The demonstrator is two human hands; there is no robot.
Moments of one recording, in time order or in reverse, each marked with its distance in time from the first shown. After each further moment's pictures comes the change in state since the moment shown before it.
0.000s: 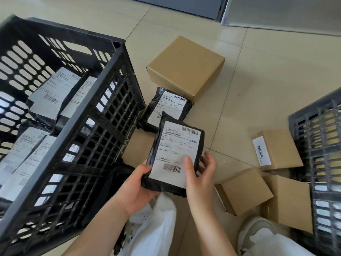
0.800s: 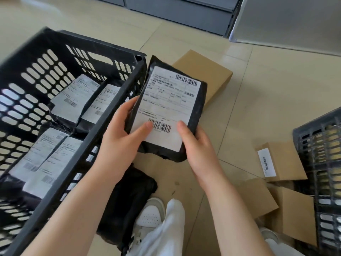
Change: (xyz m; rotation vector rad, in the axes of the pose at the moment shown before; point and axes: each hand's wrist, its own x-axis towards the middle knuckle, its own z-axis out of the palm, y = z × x) left_hand -0.063 0.112 0.044 0.563 0.249 0.792; right_hand 0.012 -0.117 0.043 0.025 -0.466 -0.049
